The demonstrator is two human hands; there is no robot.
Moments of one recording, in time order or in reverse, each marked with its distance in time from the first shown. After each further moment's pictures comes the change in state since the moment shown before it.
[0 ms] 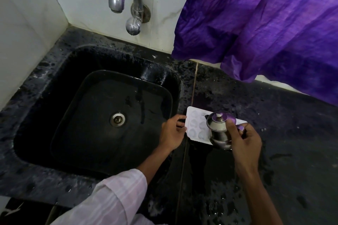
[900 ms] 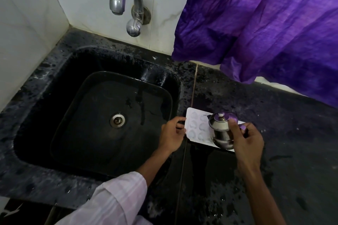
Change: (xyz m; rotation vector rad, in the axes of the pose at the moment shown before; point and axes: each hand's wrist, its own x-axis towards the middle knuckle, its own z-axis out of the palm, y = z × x) left_hand -0.003 -0.001 0.001 -0.032 0.006 0.000; right_hand 0.006 -0.006 -0.003 -0.039 0.018 -0.017
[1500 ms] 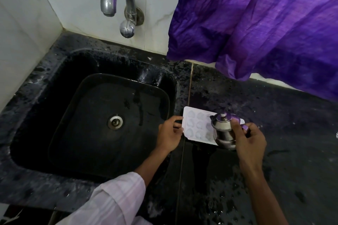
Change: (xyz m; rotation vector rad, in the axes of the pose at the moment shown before) left_hand 0.001 -0.003 0.001 -0.002 -0.009 0.002; right_hand -0.003 0.001 -0.012 -0.018 0.062 0.020
